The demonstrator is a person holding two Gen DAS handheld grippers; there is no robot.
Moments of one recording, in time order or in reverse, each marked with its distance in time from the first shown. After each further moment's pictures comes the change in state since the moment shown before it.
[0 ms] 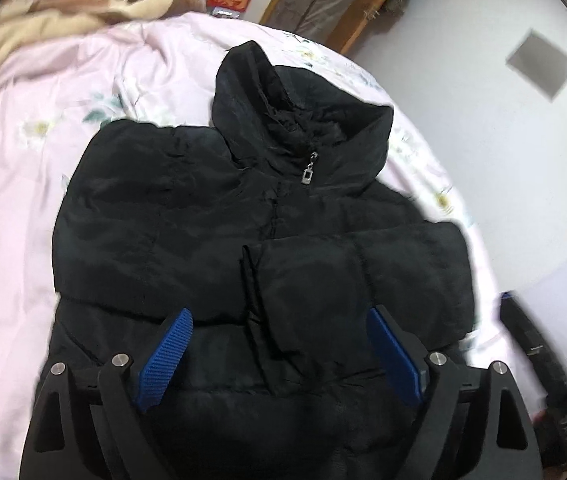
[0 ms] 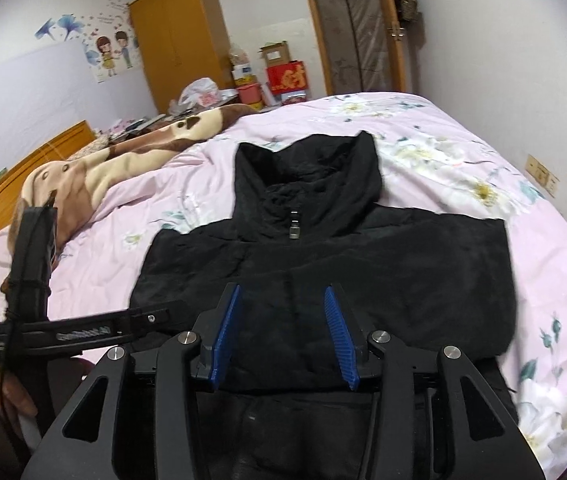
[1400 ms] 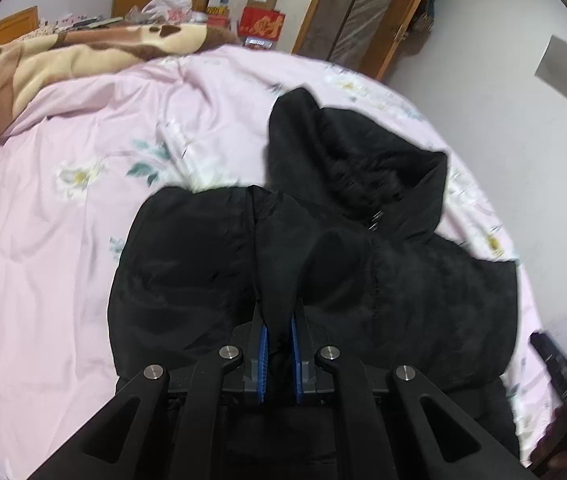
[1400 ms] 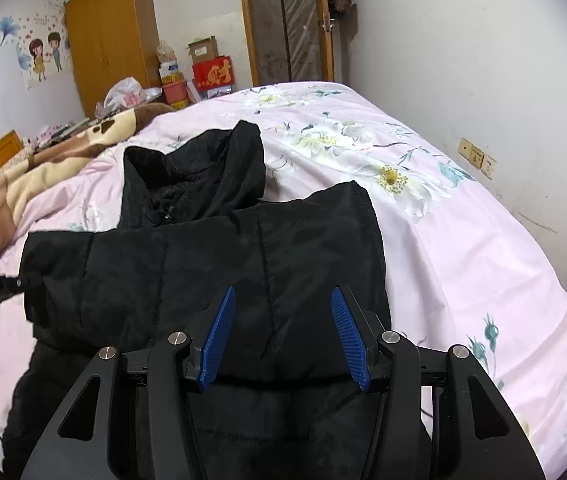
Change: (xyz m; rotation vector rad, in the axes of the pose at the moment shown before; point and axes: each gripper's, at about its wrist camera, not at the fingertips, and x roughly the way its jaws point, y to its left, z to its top) left arm 0.006 0.034 0.041 -0.036 -0.088 0.165; right arm 0.034 -0.086 0.008 0.065 0.033 -0.237
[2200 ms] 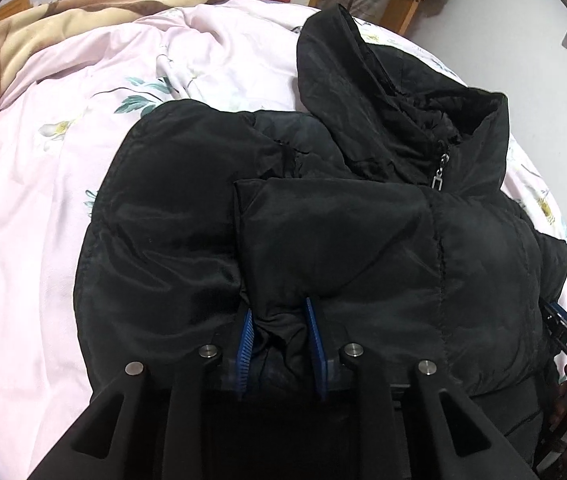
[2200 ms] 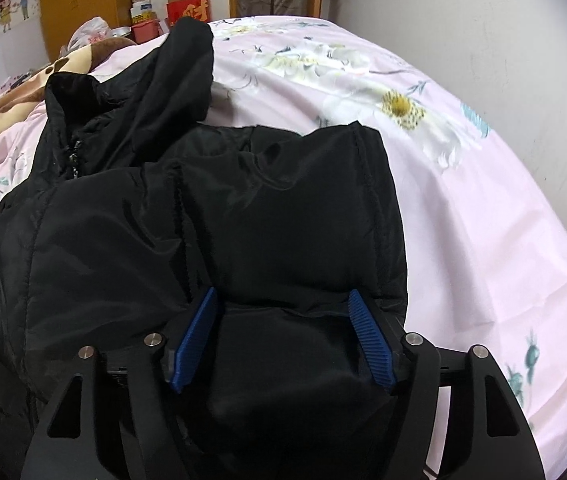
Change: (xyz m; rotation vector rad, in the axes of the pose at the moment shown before) left arm 0.071 0.018 -0.015 0.012 0.119 0.066; right arm 0.109 -0.025 -0.005 -0.028 0.211 -0.115
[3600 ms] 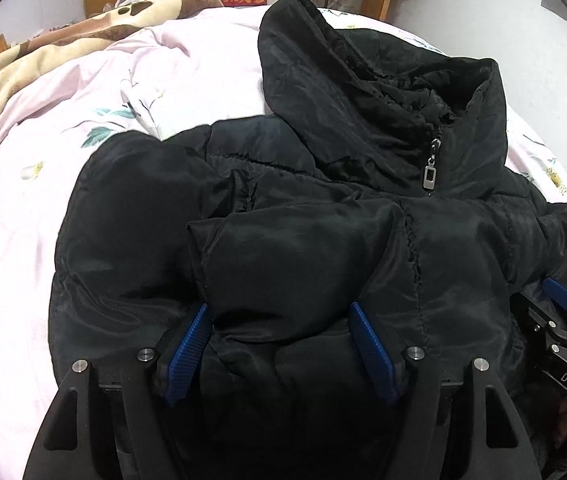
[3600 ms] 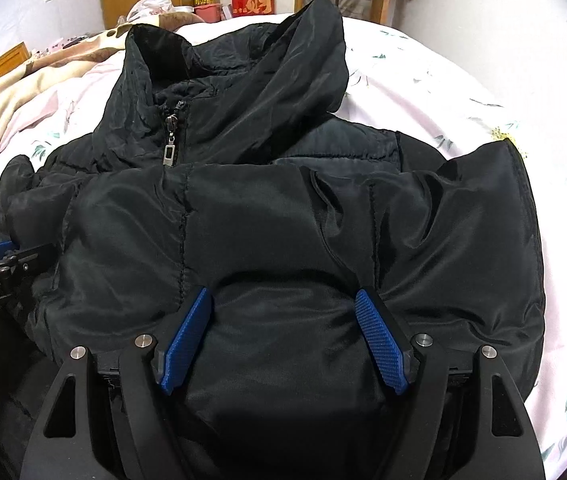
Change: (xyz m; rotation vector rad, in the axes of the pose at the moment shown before) left arm 0.016 -0.030 0.008 0.123 -0.024 0.060; right arm 0.010 0.082 -0.005 -0.169 0.008 0.120
